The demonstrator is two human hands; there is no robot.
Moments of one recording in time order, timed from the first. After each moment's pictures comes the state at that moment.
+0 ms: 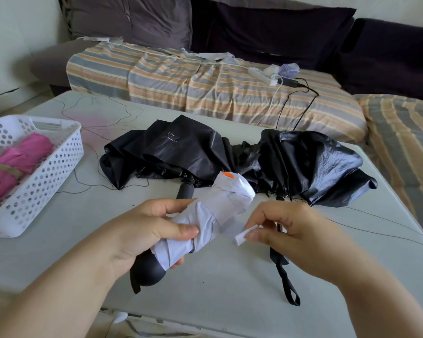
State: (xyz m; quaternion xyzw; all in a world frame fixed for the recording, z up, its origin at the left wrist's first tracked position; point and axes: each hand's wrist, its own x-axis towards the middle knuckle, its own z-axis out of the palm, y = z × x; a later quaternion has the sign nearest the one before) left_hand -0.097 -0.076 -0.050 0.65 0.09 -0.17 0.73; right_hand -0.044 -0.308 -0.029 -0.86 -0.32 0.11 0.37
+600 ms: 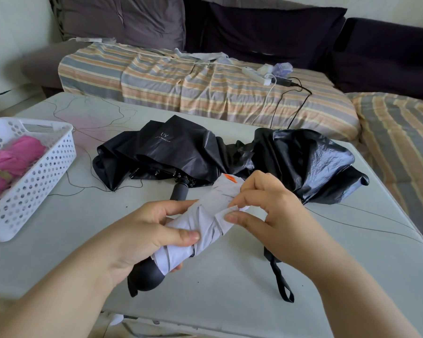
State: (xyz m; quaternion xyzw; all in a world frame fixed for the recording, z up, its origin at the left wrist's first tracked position) left_hand -0.099 -0.086 -0.052 0.67 0.06 -0.18 0.72; right_hand -0.037 -0.289 -0.040 -0.87 -0.35 -0.06 0.33
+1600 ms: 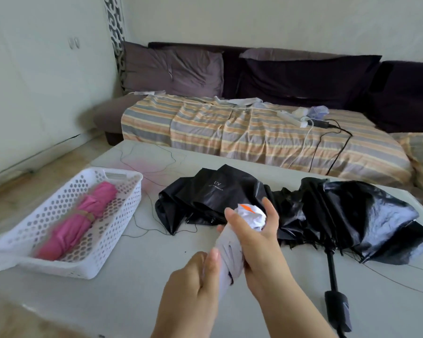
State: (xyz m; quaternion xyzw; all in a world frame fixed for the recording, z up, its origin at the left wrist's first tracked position) left_hand -0.124 -0.067 -0.061 0.84 0.21 0.13 0.48; right_hand -0.038 -0.151 -0.043 -0.60 0.00 0.14 0.79
